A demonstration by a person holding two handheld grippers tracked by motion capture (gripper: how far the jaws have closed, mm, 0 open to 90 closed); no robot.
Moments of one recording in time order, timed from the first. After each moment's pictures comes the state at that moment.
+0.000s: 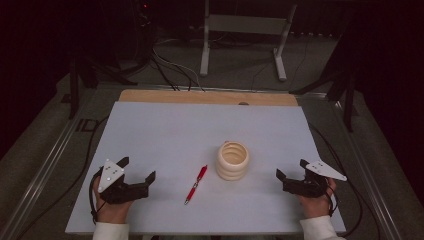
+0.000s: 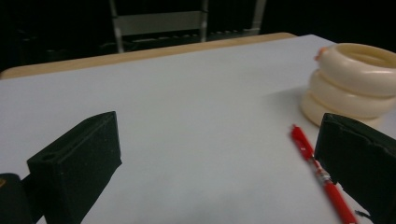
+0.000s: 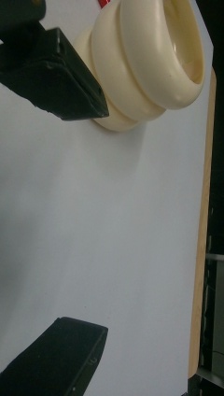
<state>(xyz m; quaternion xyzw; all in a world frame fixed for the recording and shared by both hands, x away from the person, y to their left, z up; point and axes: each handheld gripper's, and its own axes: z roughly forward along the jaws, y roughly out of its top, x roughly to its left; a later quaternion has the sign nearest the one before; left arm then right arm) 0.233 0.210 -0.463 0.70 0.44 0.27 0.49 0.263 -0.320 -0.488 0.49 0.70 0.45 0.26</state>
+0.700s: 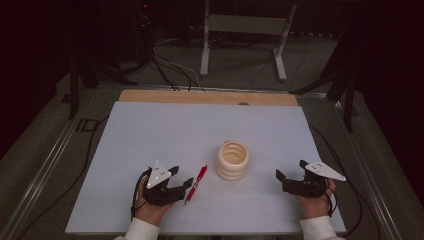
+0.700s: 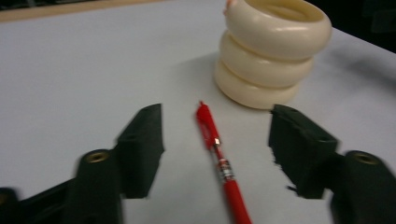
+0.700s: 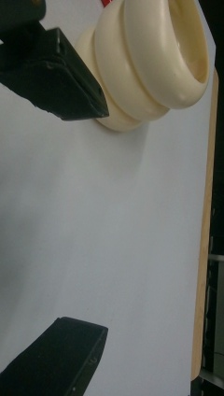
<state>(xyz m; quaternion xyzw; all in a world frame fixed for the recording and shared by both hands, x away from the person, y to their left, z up) 0.243 0.120 -0.485 0.77 0.39 0.16 0.48 0.263 -0.320 -0.490 0.49 0.70 0.45 0.26</state>
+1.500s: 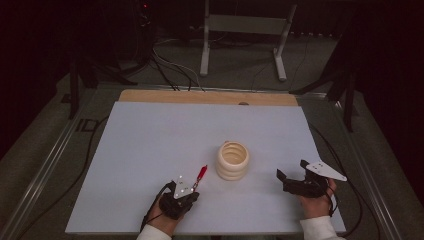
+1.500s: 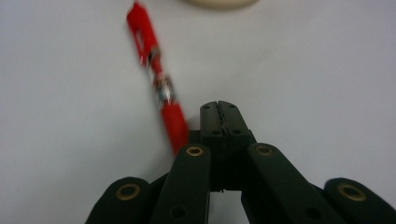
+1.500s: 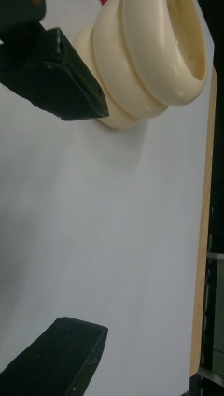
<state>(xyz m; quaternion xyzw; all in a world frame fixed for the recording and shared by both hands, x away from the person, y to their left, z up) 0.228 0.085 -0.521 0.85 0.36 0.11 0.37 0.263 -0.322 -0.490 0.49 0.70 0.45 0.26</state>
